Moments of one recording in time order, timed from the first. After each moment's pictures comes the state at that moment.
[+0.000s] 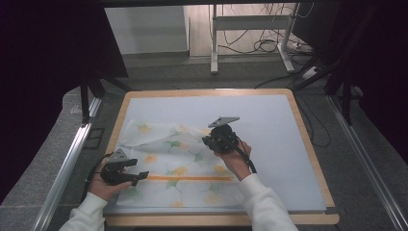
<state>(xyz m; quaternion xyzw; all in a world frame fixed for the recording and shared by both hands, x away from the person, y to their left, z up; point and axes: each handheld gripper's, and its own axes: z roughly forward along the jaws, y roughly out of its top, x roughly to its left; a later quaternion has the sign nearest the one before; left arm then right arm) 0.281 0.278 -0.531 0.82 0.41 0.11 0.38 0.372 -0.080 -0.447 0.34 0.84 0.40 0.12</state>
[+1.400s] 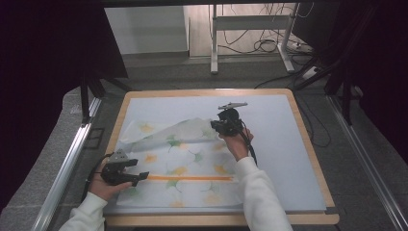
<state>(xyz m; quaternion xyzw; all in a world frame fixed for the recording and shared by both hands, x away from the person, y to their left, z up) 0.281 0.277 -0.531 0.83 0.40 0.11 0.38 0.437 -0.096 -0.460 0.43 0.80 0.41 0.13</state>
